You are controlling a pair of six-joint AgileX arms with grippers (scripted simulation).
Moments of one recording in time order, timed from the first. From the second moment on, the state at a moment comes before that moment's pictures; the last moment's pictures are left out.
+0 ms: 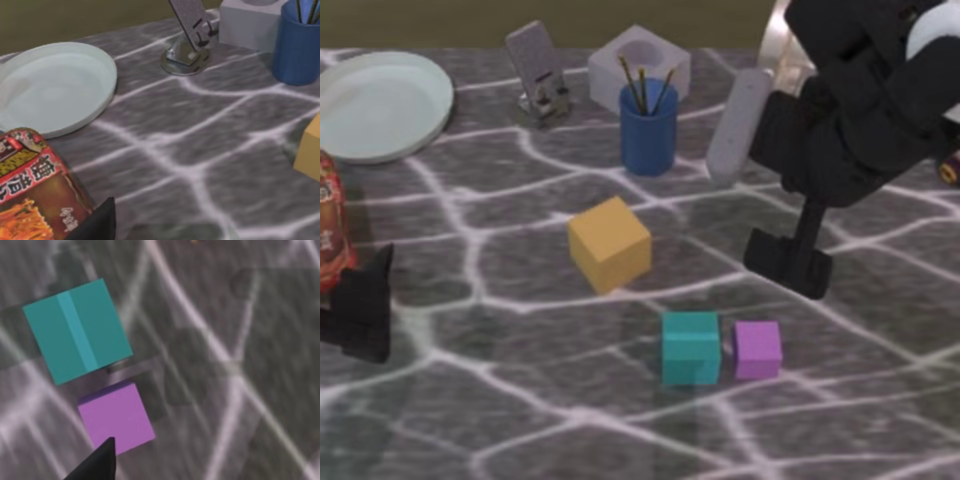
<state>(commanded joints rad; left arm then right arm) -0.18 0.51 0.49 -0.40 0.06 0.13 0.58 1.68 1.39 -0.87 -0.05 -0.65</state>
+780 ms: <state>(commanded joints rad) -0.46 1.95 1.57 -1.26 0.08 0.38 0.15 0.47 0.39 -0.26 -0.05 -0.20</state>
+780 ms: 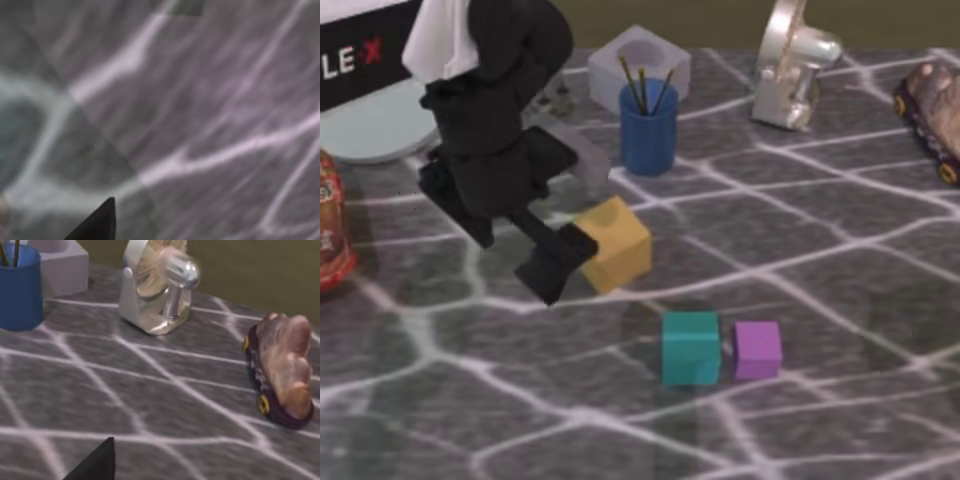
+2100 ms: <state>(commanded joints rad) -0.53 2.44 2.00 -1.12 0.01 0.47 0.01 0.00 0.00 0.00 0.00 0.00</state>
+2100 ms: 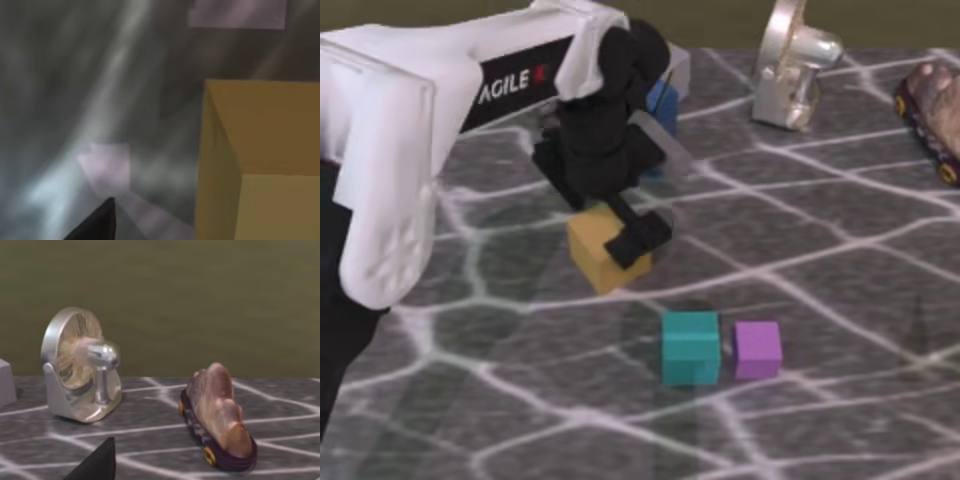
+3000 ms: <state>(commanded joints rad) -0.53 2.47 1.92 -1.02 0.01 0.47 0.01 0.00 0.00 0.00 0.00 0.00</state>
